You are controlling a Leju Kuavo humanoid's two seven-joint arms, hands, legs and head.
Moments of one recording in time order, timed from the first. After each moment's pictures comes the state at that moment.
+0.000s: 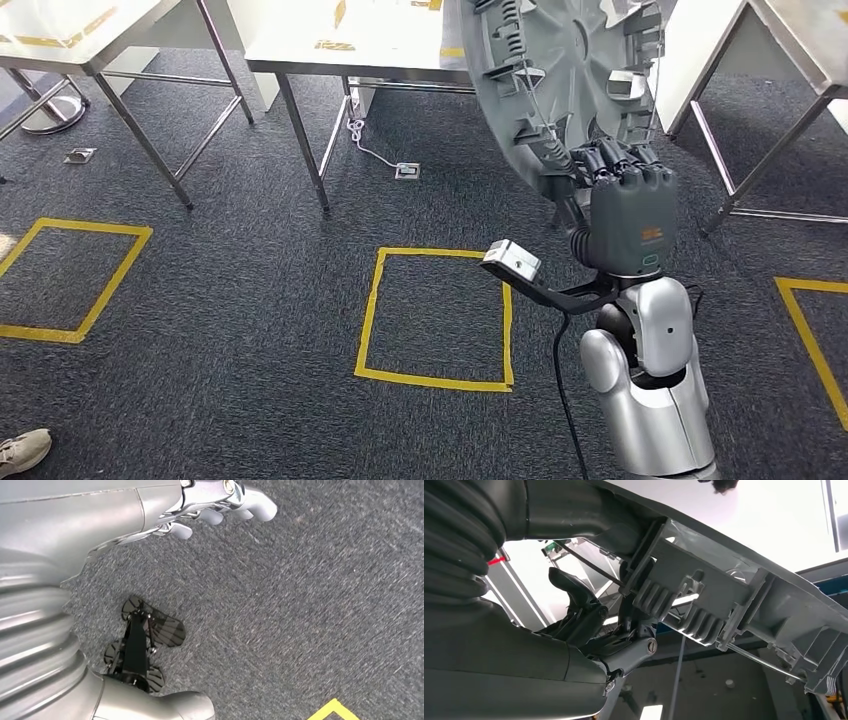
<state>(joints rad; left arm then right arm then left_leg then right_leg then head) -0.06 -0.11 0.39 -0.19 0.17 0.41 -0.39 -0.28 -0.02 0.30 -1.73 1.44 -0.21 -0.10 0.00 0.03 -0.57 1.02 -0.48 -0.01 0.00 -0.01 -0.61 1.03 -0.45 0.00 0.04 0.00</state>
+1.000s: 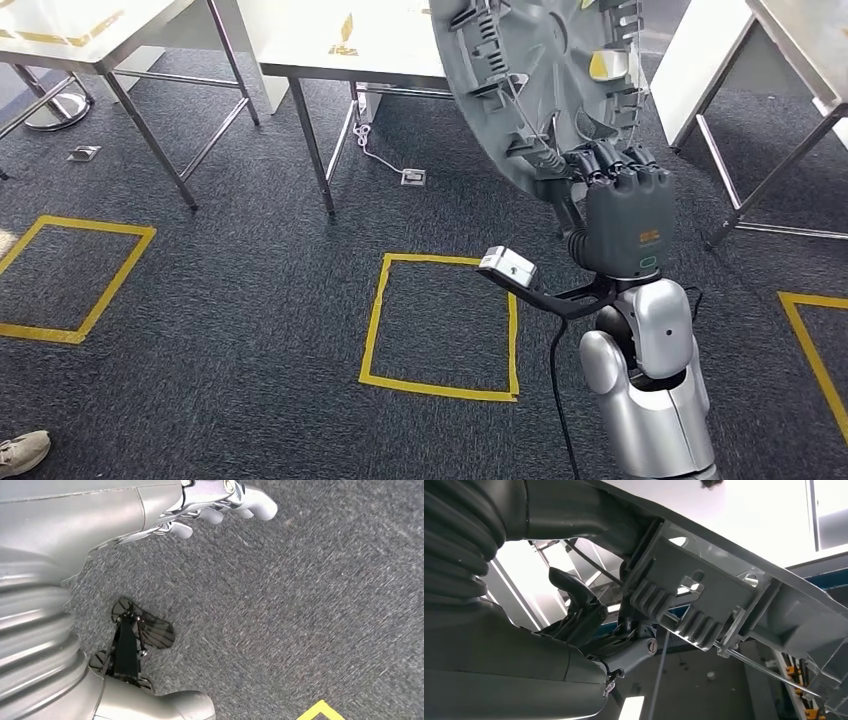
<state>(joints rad) -0.05 -0.11 0.39 -0.19 0.17 0.41 -0.40 -0.28 -0.02 0.30 -1.73 1.45 -0.21 -0.12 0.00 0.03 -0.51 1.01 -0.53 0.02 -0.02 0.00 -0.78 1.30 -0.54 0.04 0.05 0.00</state>
